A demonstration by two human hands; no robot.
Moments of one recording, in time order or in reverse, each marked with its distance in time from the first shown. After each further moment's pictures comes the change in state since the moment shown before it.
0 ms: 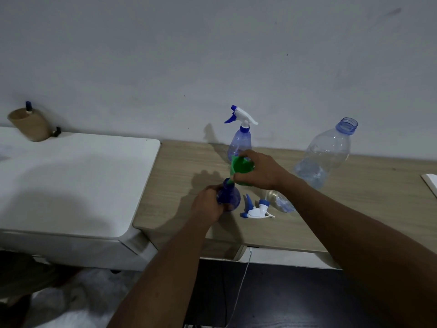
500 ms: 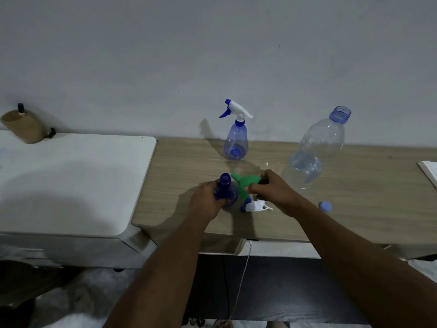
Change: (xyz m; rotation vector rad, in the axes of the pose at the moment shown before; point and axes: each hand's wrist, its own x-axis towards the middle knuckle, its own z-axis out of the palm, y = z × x) left_hand -0.002 -0.011 0.010 -0.085 0.060 0.059; right_hand -0.052 0.043 0.030 0.586 0.016 0.259
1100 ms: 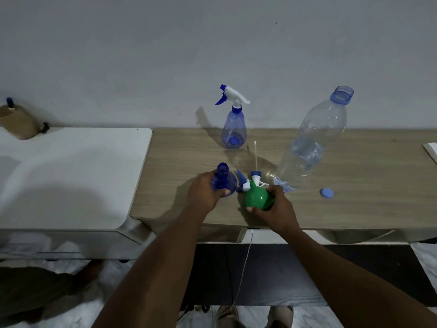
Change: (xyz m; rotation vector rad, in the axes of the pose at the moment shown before) left_hand 0.000 -0.002 0.003 0.009 0.023 -0.026; right_hand -0.020 0.109 0.030 -0.199 0.289 -0.022
